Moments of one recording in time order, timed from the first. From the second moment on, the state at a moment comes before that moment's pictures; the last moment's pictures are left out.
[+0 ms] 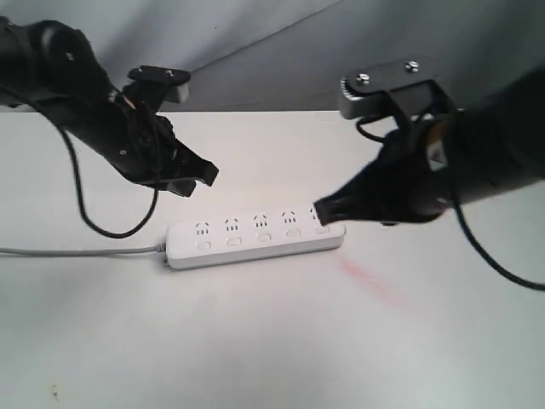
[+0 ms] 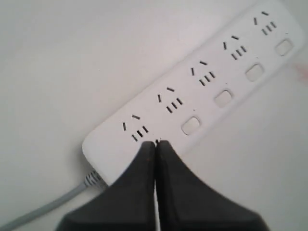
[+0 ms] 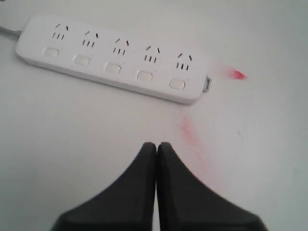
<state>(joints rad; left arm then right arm) -0.38 1.80 -1.27 -0.33 0.74 0.31 0.76 1.39 -0.94 -0.14 0.60 0.30</state>
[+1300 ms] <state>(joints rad) -0.38 0.21 -0.21 -0.49 0.27 0.28 0.76 0.00 -0.41 -0.20 0.69 0.66</state>
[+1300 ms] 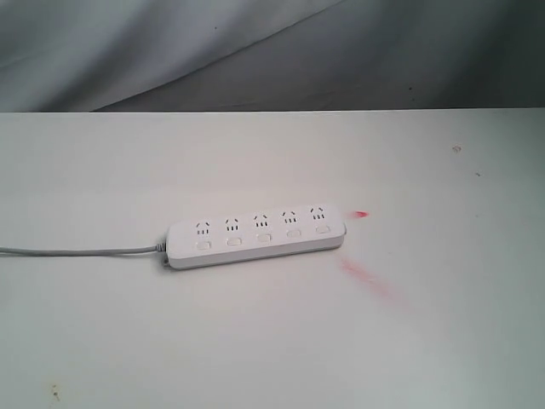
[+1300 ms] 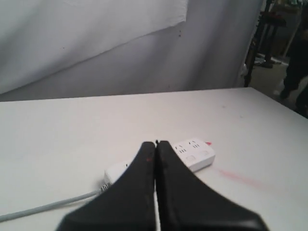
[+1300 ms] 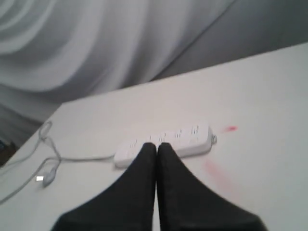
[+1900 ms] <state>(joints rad) -0.38 0.17 0.00 -0.48 0.00 0.28 0.76 0.00 0.00 -0.94 0.36 1.17</state>
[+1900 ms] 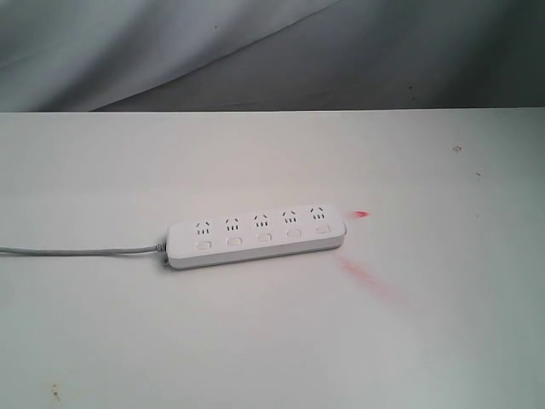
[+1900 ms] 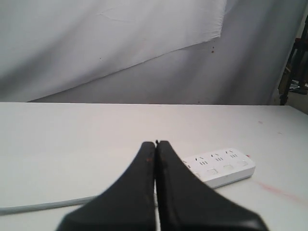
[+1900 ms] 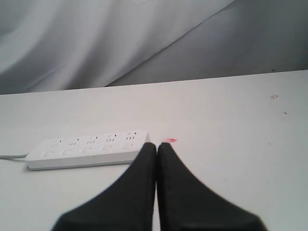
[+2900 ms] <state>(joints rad) -0.38 0.08 0.00 -0.42 0.01 0.31 0.76 0.00 0.00 -0.89 0.35 1.18</state>
